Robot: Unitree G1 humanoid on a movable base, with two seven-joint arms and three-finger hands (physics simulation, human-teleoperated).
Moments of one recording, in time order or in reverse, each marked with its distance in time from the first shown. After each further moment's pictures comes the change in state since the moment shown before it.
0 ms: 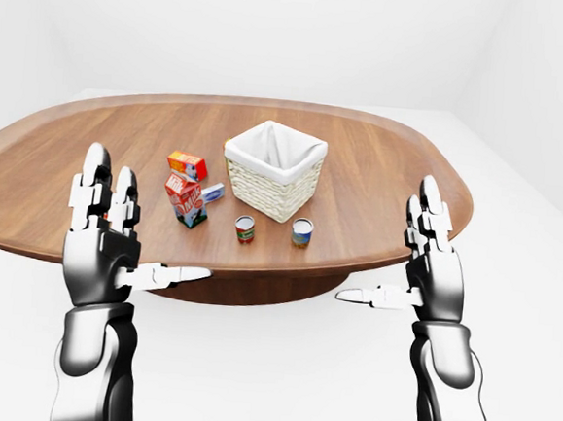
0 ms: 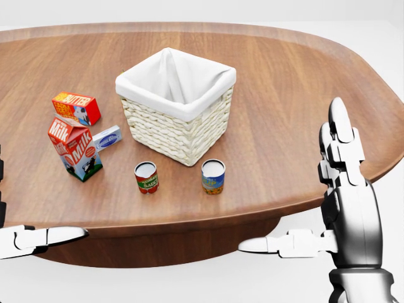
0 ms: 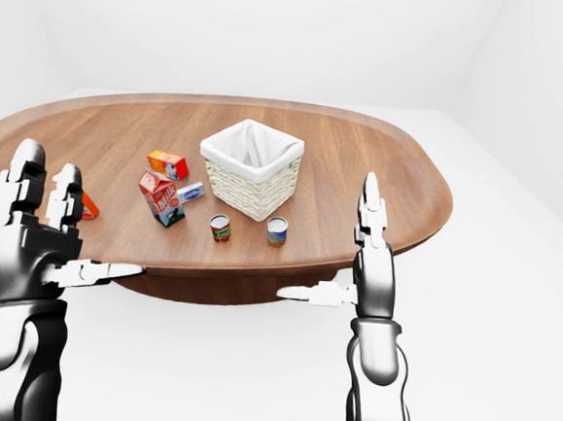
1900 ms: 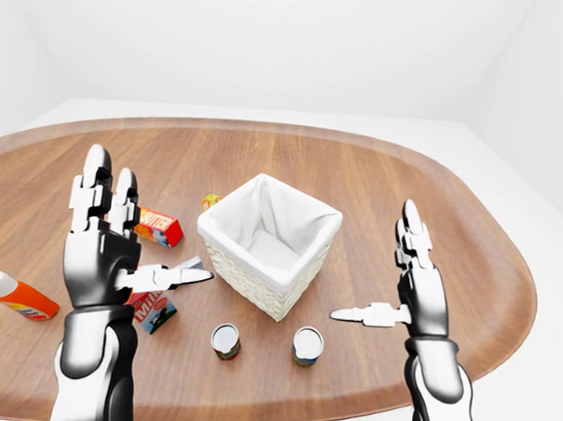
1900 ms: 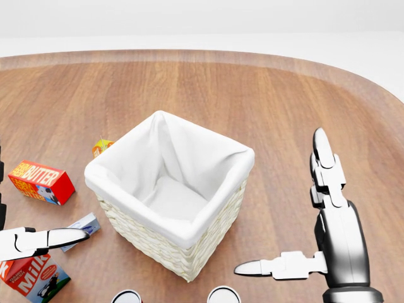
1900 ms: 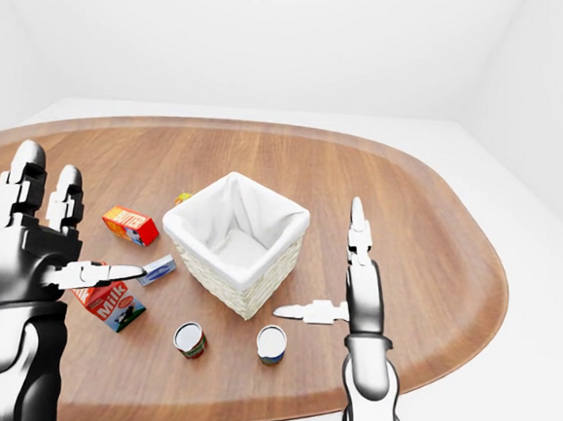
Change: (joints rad) left arm 0.010 -0.004 -0.002 -0.009 0.007 0.000 -0.002; right arm 0.092 0.002 0.041 0.022 -0.071 0.000 0.001
